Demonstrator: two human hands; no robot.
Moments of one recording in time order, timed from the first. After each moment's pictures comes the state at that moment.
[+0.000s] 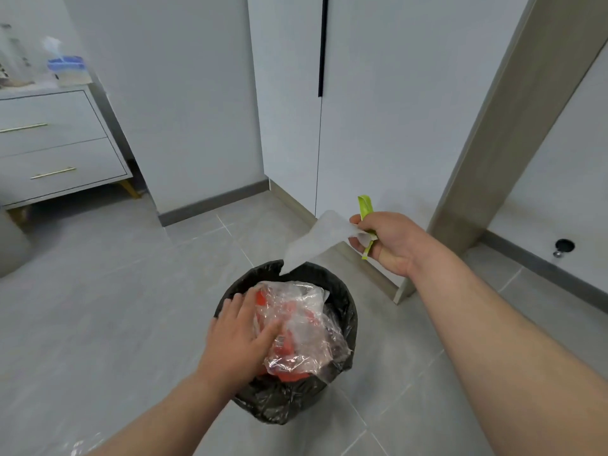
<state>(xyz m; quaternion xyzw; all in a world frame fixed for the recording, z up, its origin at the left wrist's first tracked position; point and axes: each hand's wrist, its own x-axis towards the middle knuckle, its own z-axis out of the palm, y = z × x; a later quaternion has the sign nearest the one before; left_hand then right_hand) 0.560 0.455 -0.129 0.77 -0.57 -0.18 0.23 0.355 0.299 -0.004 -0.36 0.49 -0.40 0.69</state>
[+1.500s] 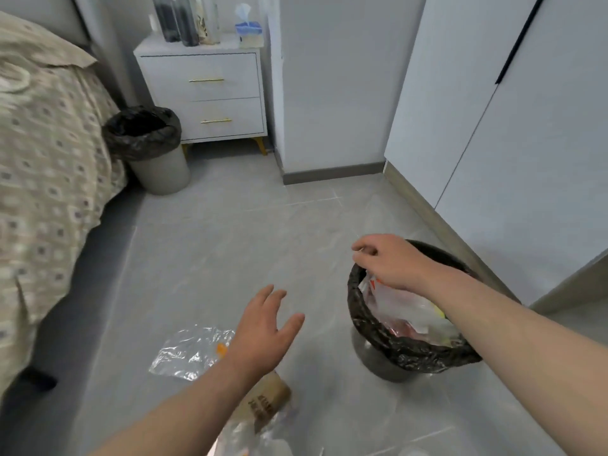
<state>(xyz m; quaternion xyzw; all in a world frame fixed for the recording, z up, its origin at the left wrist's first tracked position) 0.675 0.610 -0.135 0.83 -0.43 -0.22 0.30 0.535 0.417 -0.037 -0.88 0.39 -0.01 0.28</state>
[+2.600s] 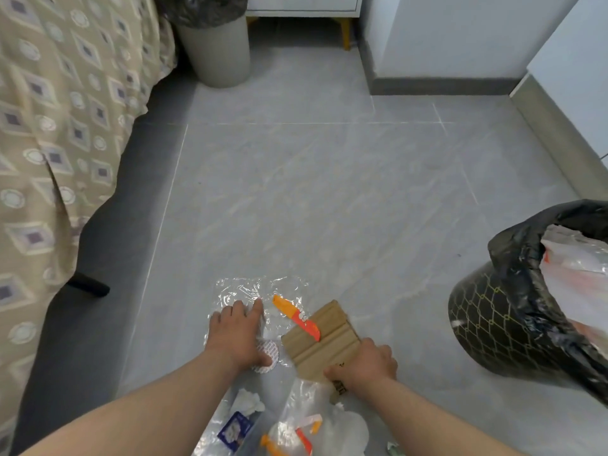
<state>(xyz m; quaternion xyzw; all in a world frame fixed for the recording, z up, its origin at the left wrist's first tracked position) 0.825 0.727 -0.354 0.88 -0.38 -0.26 -0.13 0.643 0.592 -0.321 -0.69 0.59 0.26 0.33</state>
